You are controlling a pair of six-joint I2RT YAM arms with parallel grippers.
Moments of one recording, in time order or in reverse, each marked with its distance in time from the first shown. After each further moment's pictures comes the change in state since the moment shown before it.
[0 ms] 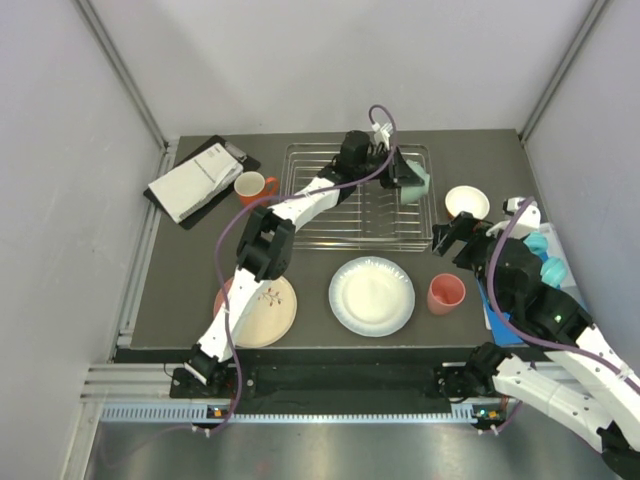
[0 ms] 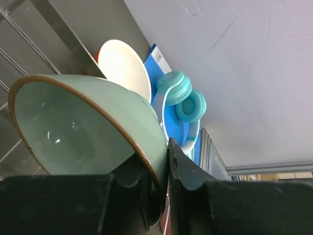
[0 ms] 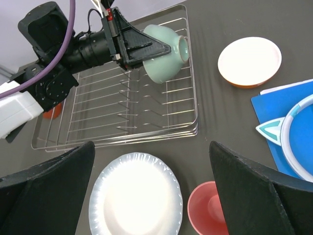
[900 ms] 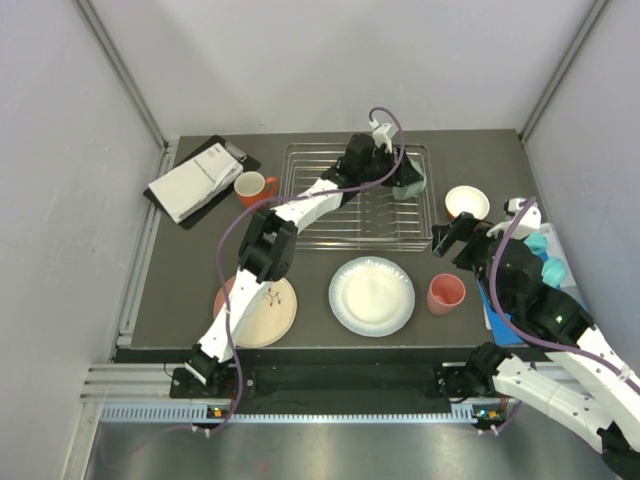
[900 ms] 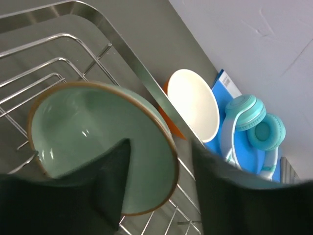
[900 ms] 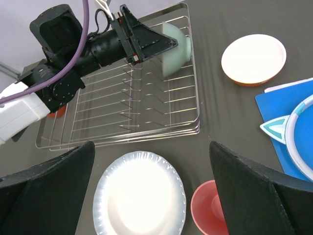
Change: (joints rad) left arm -0.023 0.005 0.010 -0.076 -0.280 0.307; right arm 0.000 -0.006 0.000 -0.003 -0.015 0.015
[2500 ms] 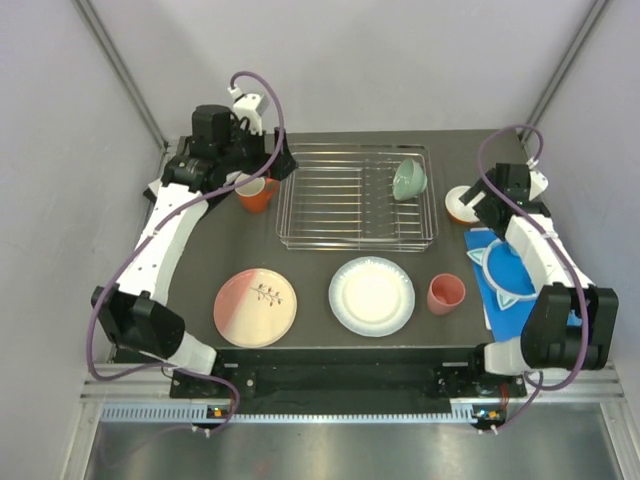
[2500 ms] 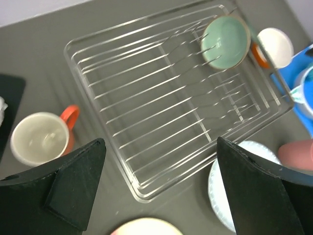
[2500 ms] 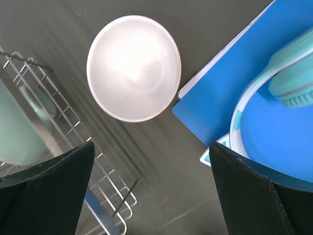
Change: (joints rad) left arm 0.382 -1.052 -0.610 -0.679 -0.132 0.505; right arm -0.798 0.778 0.148 0.131 -0.422 0.113
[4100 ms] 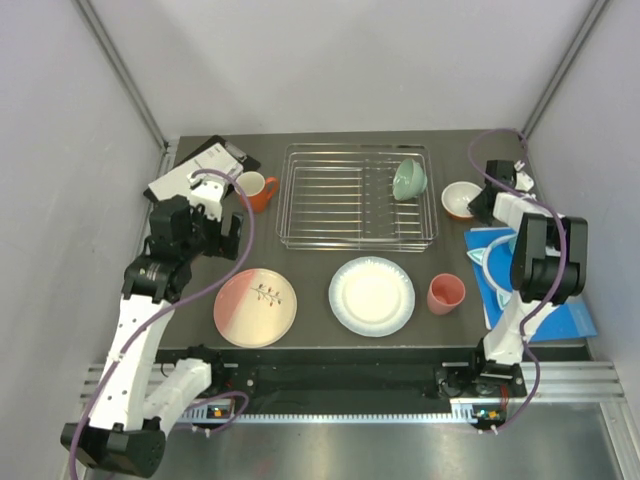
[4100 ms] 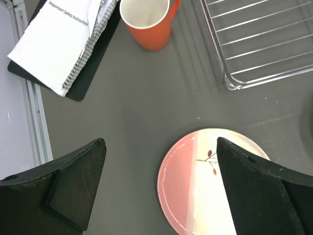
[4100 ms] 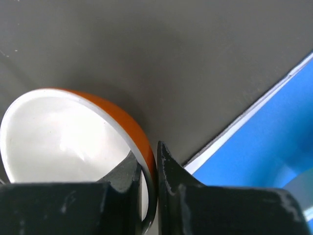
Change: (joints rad) left arm 0.114 -0.664 -0.639 -0.080 -0.325 0.271; right arm -0.067 0.480 0.141 0.216 -0.002 -0.003
